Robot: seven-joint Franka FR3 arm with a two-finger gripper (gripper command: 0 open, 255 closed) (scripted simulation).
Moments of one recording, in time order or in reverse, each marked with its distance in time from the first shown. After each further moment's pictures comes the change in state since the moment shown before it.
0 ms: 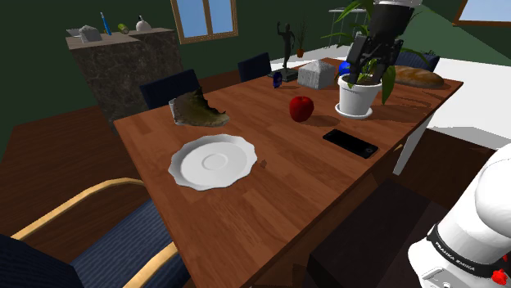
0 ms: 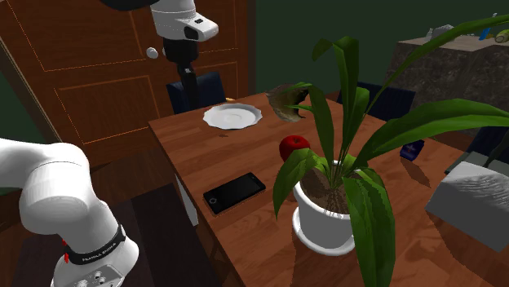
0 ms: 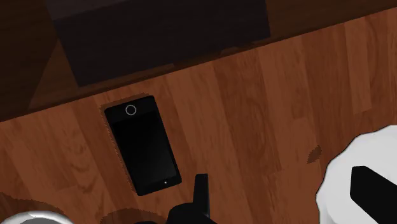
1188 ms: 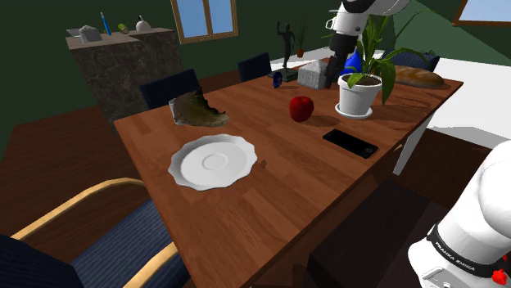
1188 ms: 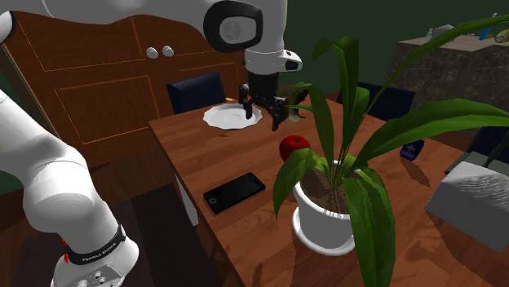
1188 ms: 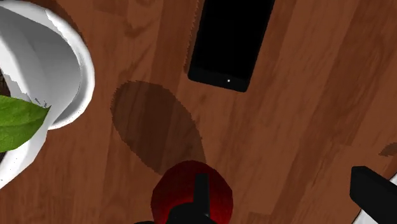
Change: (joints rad) arm 0.090 0.506 -0.269 0.233 -0.063 0.271 -0.712
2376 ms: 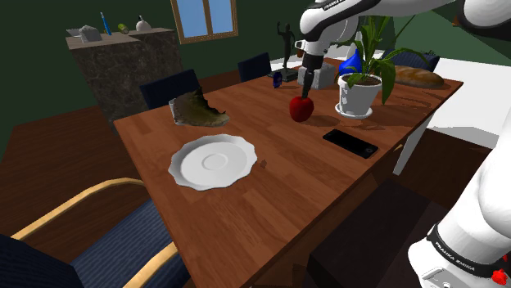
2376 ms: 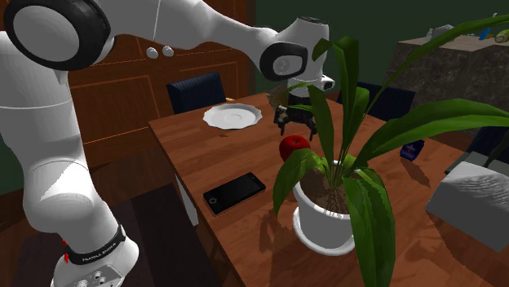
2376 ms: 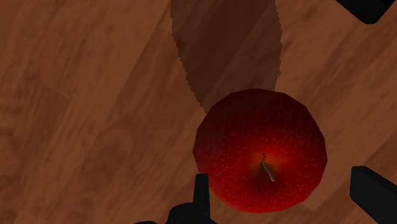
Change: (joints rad) arm -0.002 0.433 -0.035 0.293 0.143 0.125 -0.434
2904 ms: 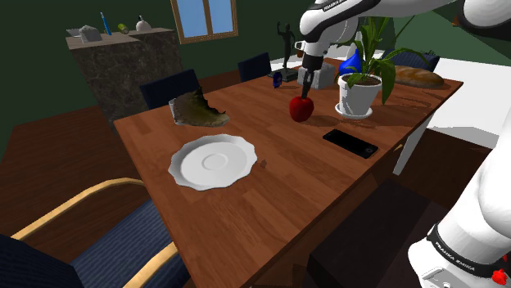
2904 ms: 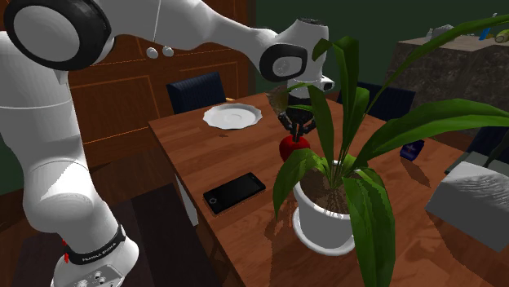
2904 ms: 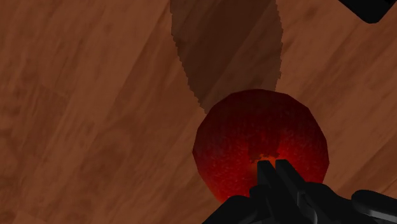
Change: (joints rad) arm 0.001 0.001 0.001 -0.006 0.001 0.008 0.000
